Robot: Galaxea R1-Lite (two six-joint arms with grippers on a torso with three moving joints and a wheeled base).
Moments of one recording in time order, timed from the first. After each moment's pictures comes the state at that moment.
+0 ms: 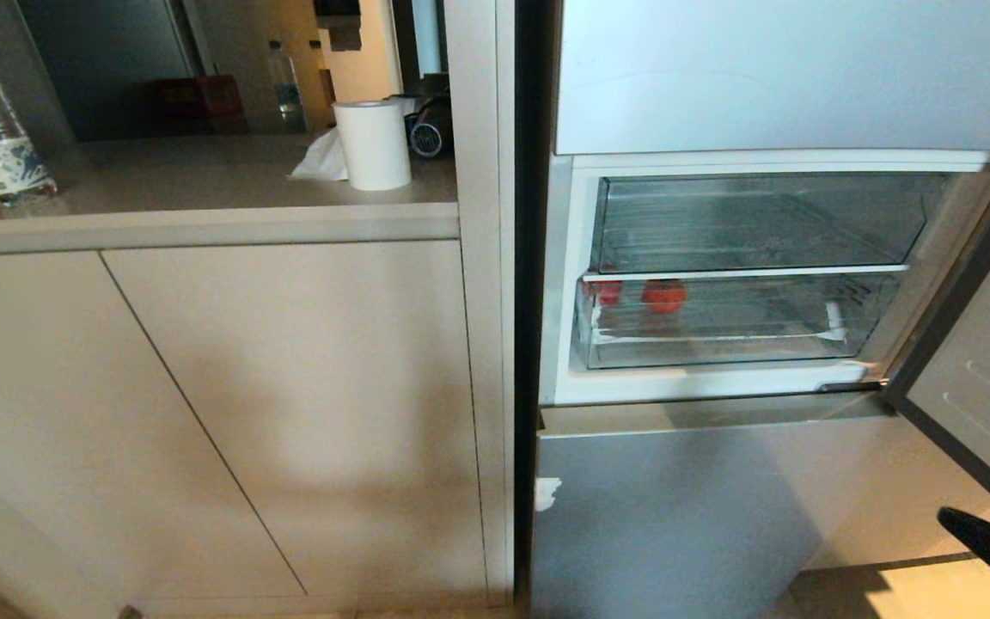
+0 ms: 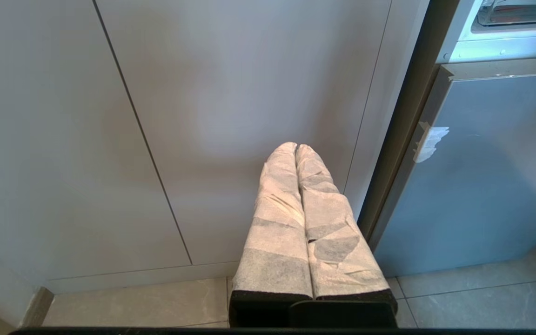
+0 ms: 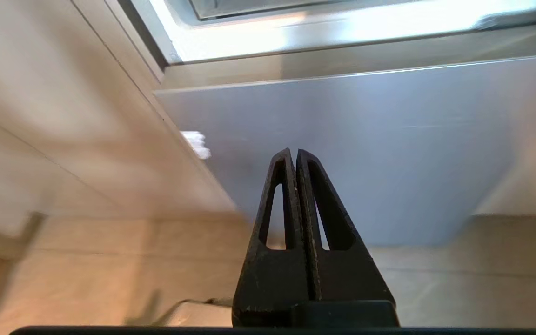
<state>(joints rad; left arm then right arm) 0.00 0.00 0.00 0.00 0.00 0.00 0.12 0.84 -0.14 -0.50 0.07 0.17</state>
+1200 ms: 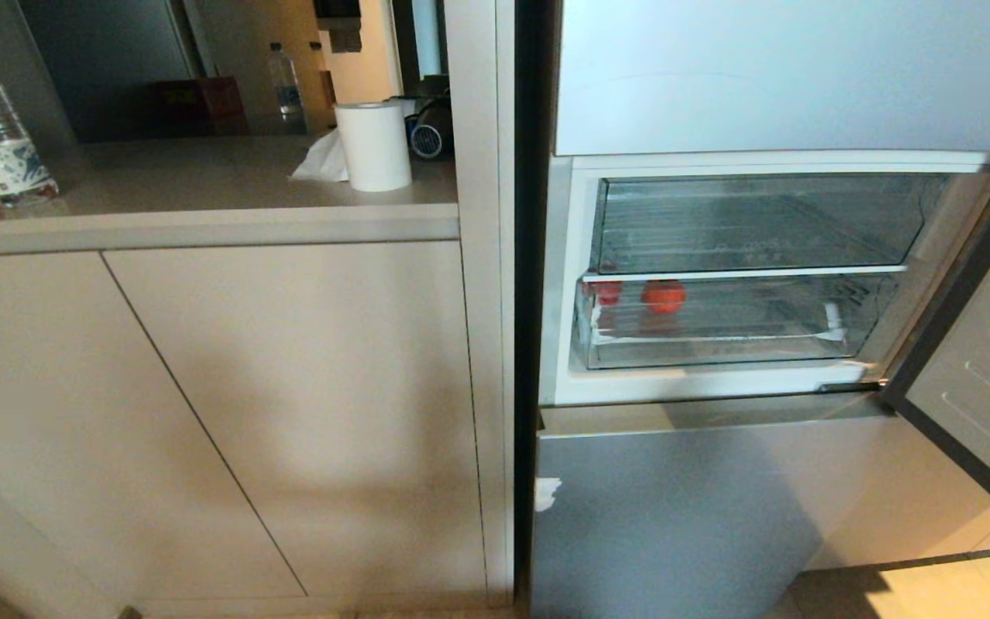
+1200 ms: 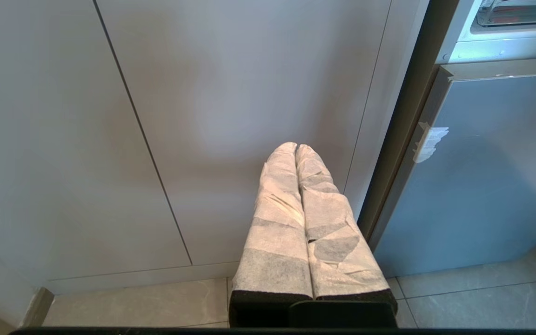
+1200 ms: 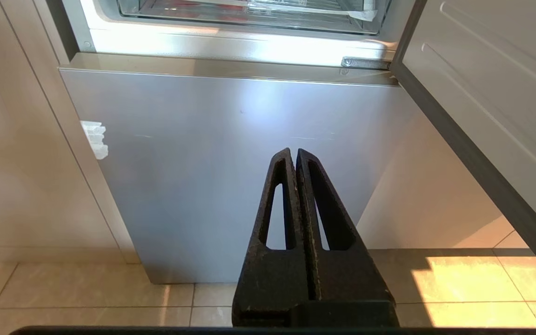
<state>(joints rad) 0.00 0.00 0.00 0.00 0.00 0.00 0.00 0.00 0.00 0.01 0.00 -0.07</state>
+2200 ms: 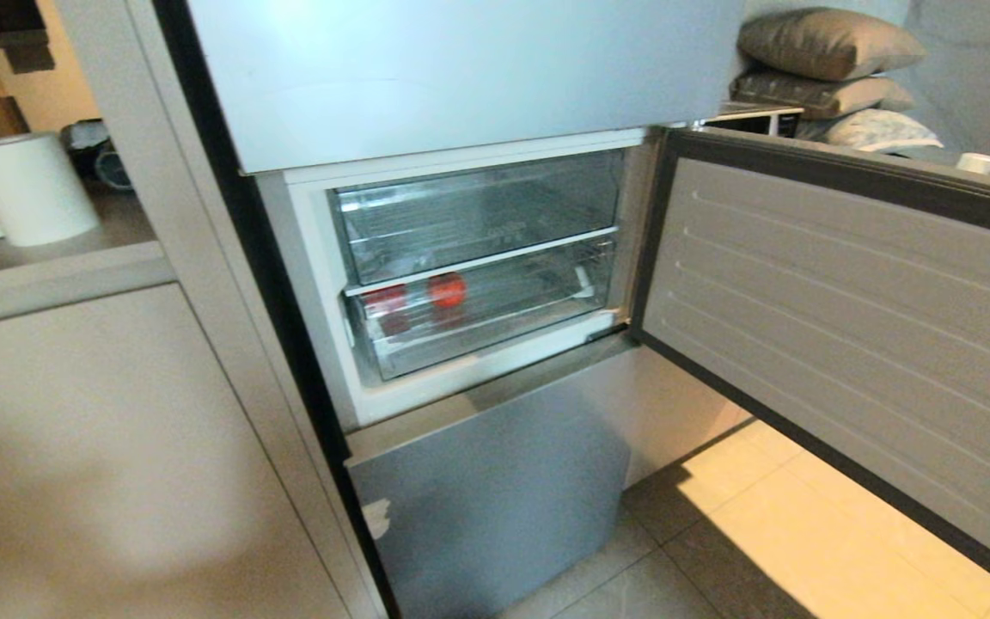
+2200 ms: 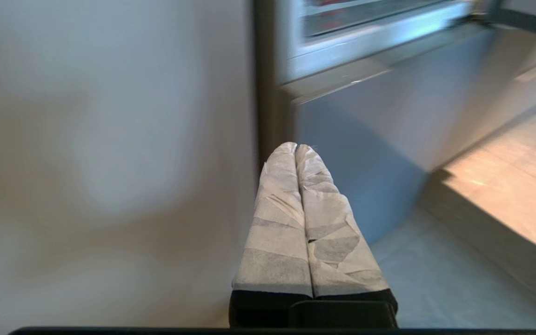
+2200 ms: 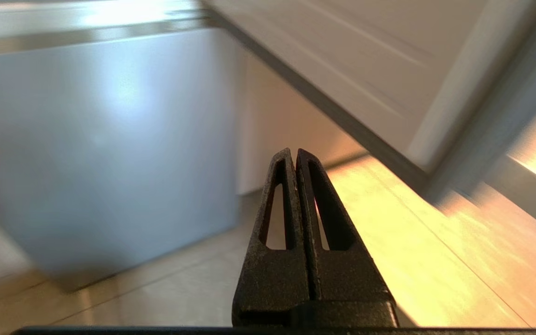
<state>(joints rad) 0.00 0.00 0.00 0.00 0.00 0.00 0.00 0.00 0.00 0.01 -0.01 -0.06</state>
